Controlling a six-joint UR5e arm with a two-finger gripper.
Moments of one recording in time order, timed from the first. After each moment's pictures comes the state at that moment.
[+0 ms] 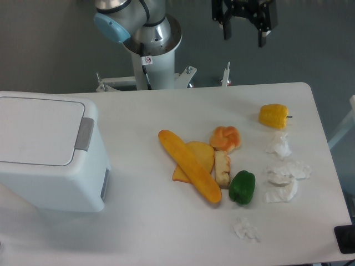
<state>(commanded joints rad) 2.89 -1.28 -1.80 -1.27 1.45 1.56</state>
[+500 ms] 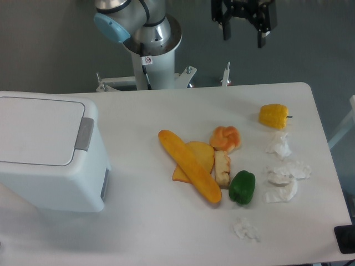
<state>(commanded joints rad) 2.89 -1.28 -1.79 -1.27 1.40 1.56</state>
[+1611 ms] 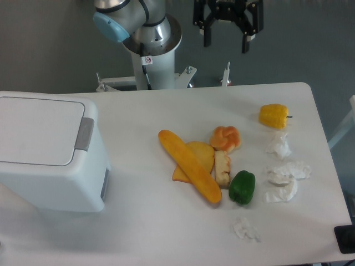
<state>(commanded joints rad) 2.82 -1.27 -1.78 -1.27 1.22 1.28</state>
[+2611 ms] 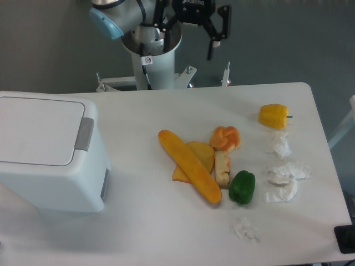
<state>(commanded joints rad) 2.66 -1.29 -1.74 -1.27 1.07 0.76</state>
